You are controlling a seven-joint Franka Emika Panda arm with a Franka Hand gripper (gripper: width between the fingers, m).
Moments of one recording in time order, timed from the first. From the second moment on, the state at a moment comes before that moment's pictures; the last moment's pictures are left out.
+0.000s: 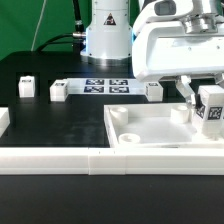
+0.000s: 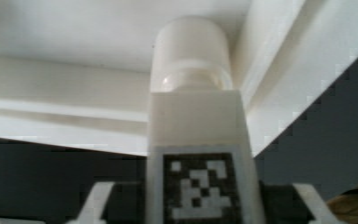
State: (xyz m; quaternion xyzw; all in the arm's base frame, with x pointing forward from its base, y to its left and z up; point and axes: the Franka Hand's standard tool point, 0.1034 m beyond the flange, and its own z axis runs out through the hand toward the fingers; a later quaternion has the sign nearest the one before) arm 0.614 0.118 0.073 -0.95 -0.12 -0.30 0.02
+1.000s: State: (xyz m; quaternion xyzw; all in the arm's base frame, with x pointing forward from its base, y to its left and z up) arm 0.613 0.117 0.071 -0.95 -0.12 -0.29 0.02
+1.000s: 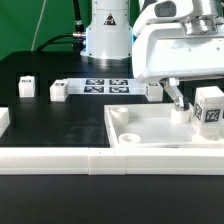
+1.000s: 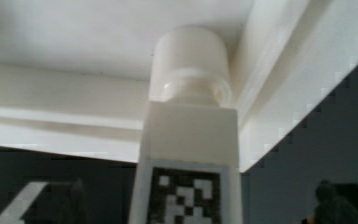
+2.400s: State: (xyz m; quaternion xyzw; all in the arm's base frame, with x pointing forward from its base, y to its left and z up) arm 0.618 0.118 0.088 -0.99 -0.11 0.05 0.05
